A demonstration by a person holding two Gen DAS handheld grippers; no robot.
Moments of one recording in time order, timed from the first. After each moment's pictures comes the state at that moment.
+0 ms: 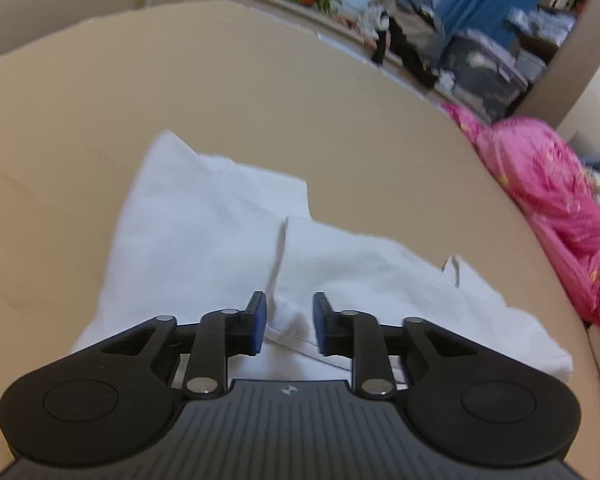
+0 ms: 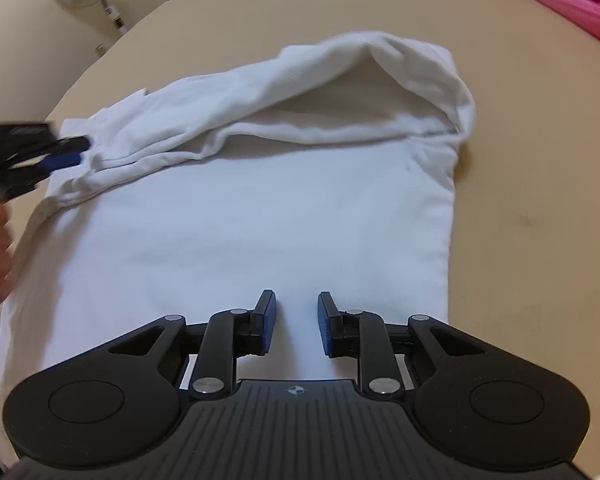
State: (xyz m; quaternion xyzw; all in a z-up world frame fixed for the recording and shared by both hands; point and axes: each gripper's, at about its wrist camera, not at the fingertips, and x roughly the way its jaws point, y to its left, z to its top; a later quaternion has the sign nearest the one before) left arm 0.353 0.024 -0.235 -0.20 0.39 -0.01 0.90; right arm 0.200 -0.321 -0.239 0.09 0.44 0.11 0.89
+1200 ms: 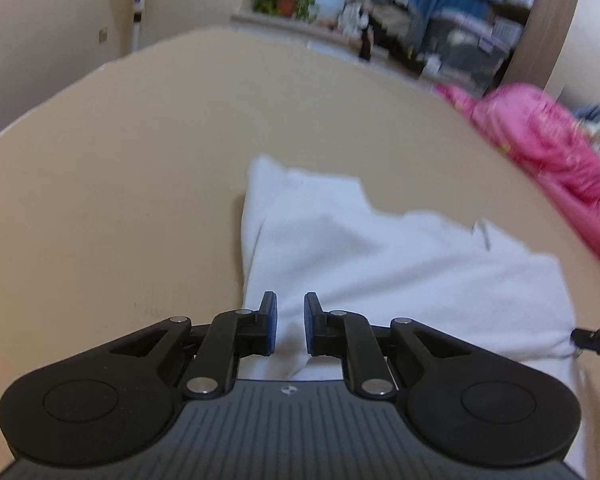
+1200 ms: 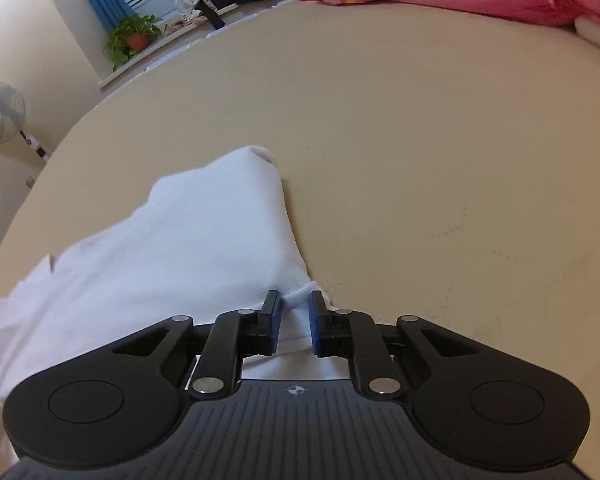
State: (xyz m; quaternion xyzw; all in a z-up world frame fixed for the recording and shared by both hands) left arm 0.297 0.079 -0.212 -0.11 0.36 -0.02 0.92; right arm 0.282 -0.387 -0.236 0.21 0.35 -0.02 0.91
